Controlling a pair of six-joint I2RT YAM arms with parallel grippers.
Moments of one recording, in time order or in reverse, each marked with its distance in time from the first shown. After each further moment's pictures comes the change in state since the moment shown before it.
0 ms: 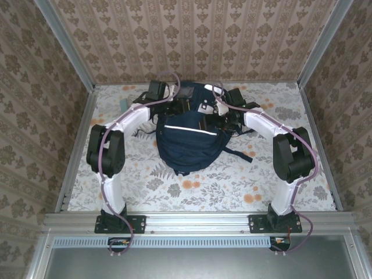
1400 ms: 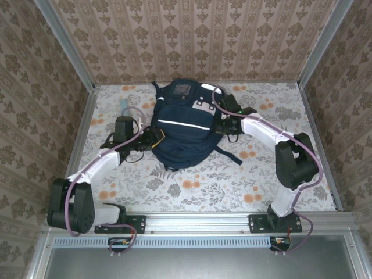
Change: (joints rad) left arm 0.168 -0.713 -0.837 0.208 0.104 -0.280; right arm 0.063 -0.091 -0.075 -0.056 0.468 0.227
